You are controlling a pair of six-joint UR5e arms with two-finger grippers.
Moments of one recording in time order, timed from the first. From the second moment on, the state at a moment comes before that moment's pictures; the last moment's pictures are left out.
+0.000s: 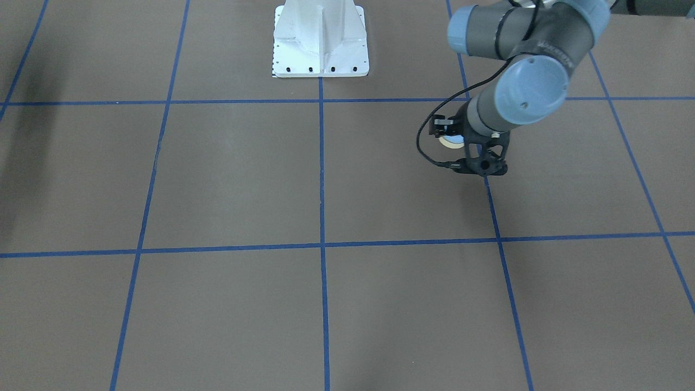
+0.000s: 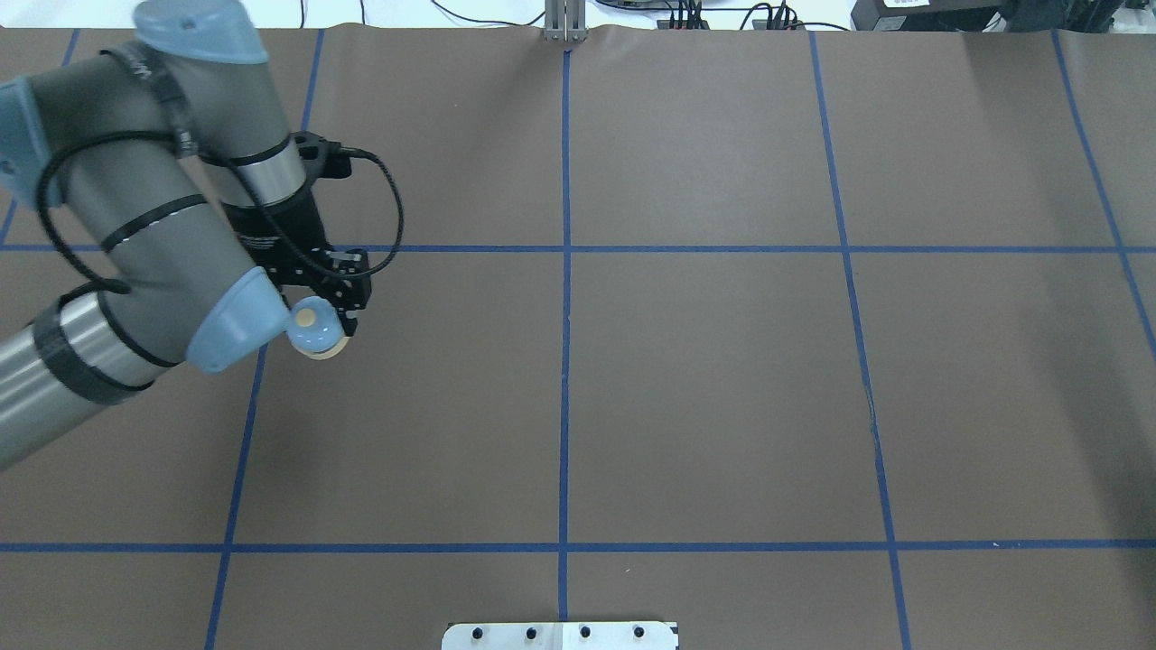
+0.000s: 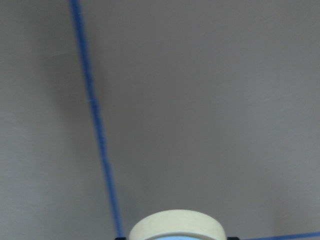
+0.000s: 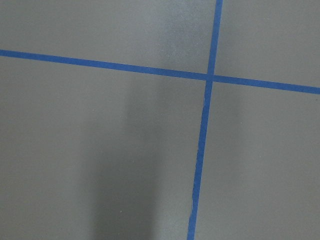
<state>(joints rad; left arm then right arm) -0.81 -2.25 -1.69 -1.04 -2.41 -0.63 1.47 -1.81 1.82 -1.33 2.36 0.12</state>
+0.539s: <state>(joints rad) -0.71 -2.55 -1.24 -1.28 -2.41 -0.80 1.46 -1.79 1.81 -1.32 2.36 0.12</state>
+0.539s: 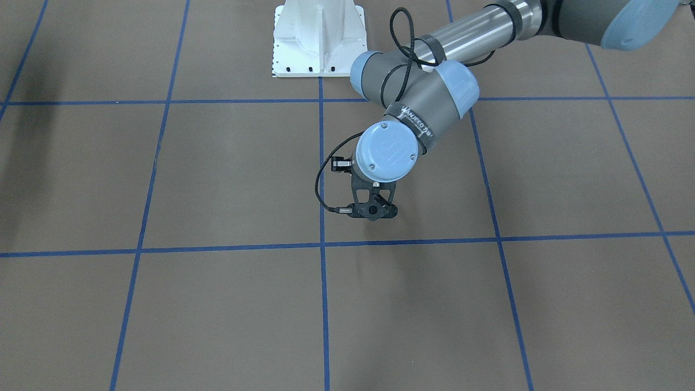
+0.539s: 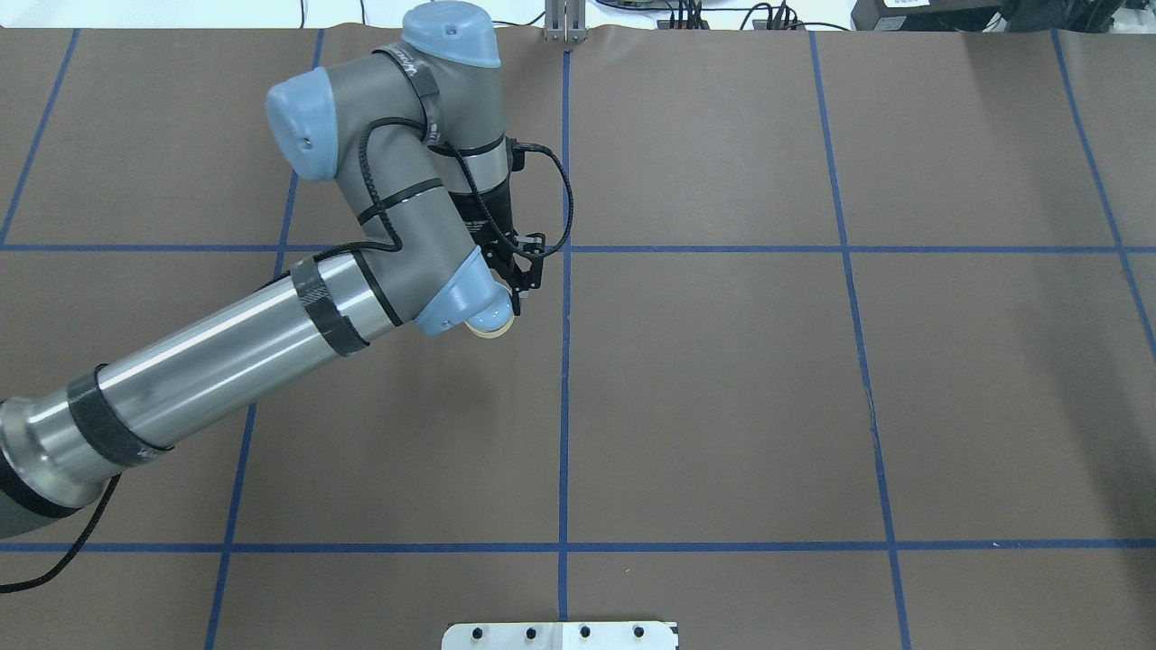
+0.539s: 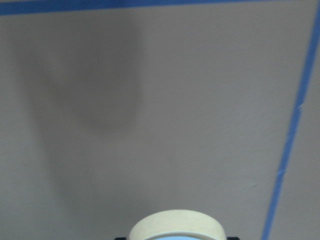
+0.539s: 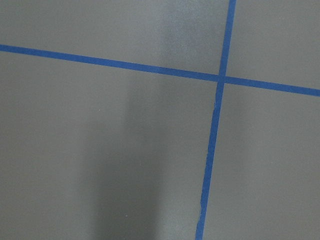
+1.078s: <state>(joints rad) -0.65 -2.62 -1.07 -1.48 -2.35 -0.90 1.45 -1.79 1.81 -1.32 2.36 0.12</state>
